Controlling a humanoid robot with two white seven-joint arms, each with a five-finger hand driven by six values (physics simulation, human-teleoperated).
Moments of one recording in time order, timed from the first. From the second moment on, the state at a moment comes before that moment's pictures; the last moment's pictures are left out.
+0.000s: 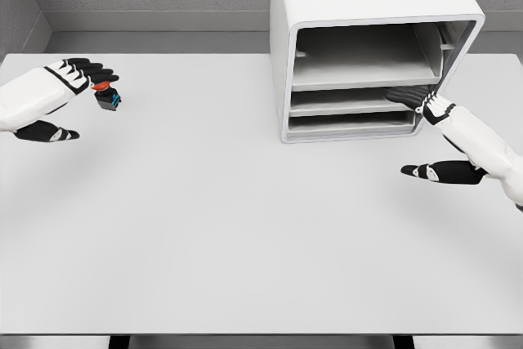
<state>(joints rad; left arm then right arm) -0.34 0.94 -0.33 -1.49 -0.40 -0.61 -0.15 0.02 -0.64 -0.02 -1.75 0.08 -0.61 0.37</state>
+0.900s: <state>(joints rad) -0.81 0.83 -0.77 -1.19 -0.53 -0.61 -0.22 -0.12 -0.68 -0.04 -1.77 0.13 -0.61 0.57</state>
